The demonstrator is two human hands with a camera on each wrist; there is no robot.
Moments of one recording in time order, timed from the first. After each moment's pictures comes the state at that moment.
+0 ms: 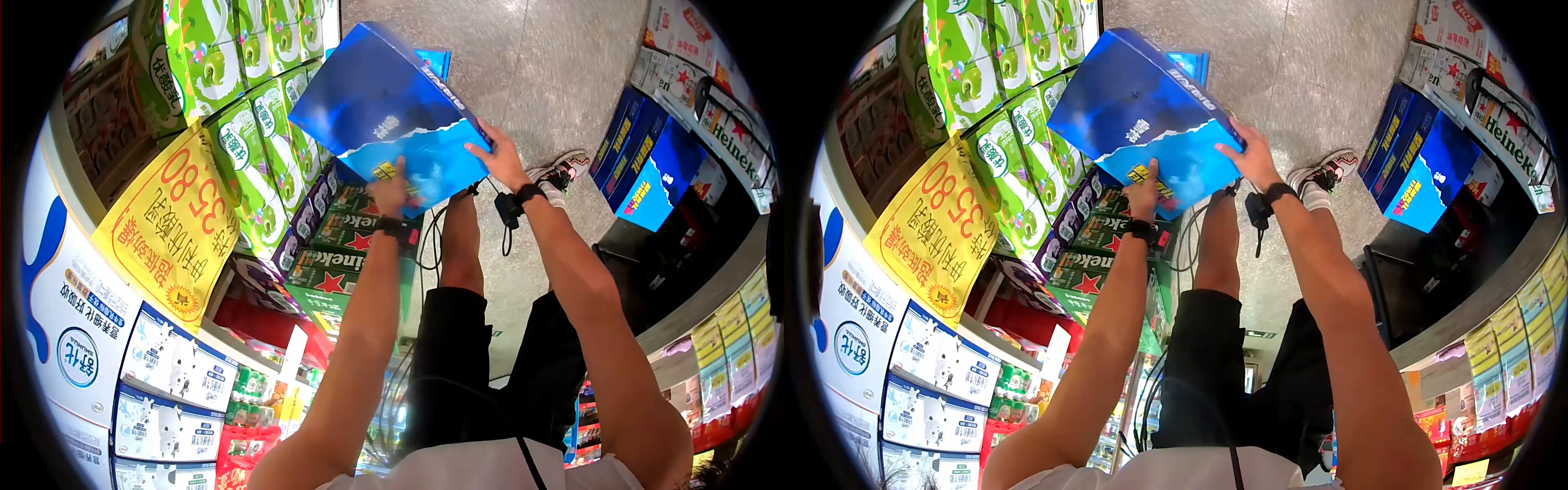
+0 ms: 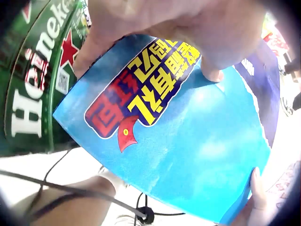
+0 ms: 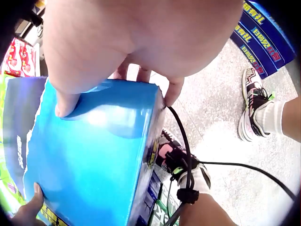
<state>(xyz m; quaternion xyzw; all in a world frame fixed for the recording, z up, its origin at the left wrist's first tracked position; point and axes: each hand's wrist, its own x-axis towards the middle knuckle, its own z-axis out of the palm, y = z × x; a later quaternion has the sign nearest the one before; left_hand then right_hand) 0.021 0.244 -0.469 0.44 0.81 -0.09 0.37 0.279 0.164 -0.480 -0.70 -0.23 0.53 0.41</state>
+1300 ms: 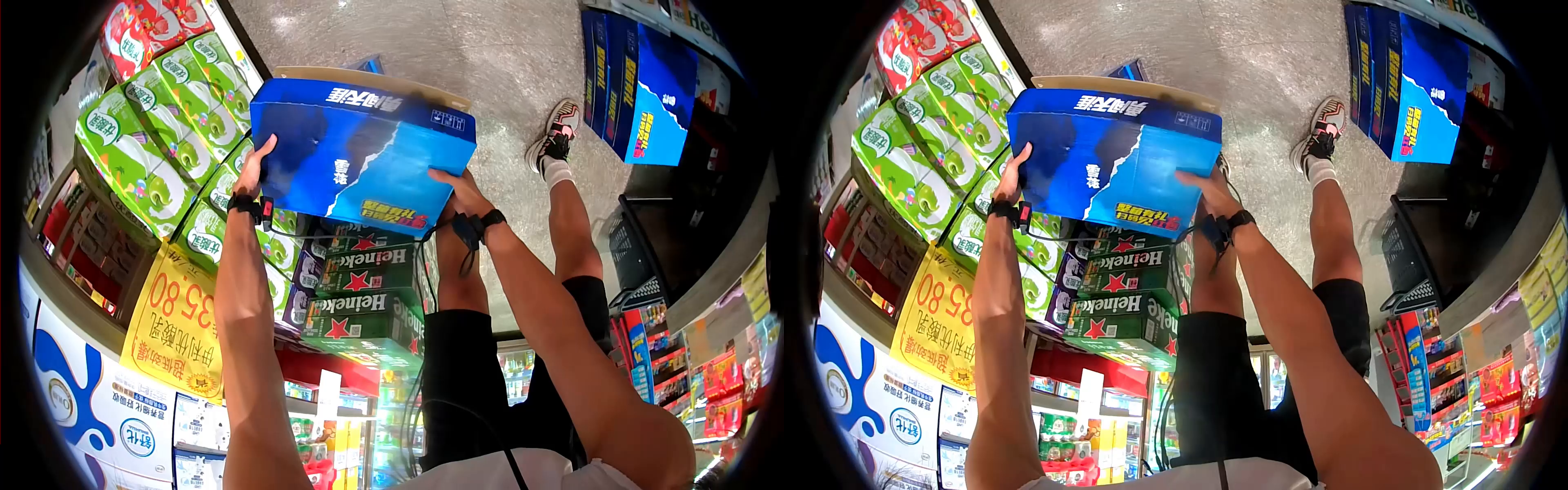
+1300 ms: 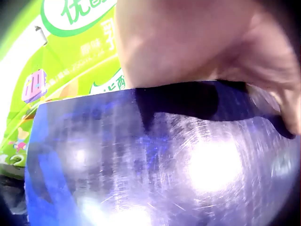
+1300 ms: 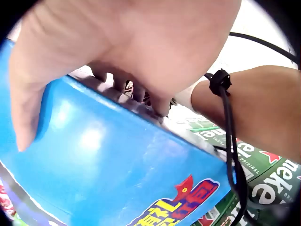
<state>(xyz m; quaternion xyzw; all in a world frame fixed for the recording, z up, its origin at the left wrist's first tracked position) 0.092 0.515 -0.431 0.46 0.59 -0.24 0.61 0.216 0.114 -0.482 -0.42 0.31 0.59 0.62</state>
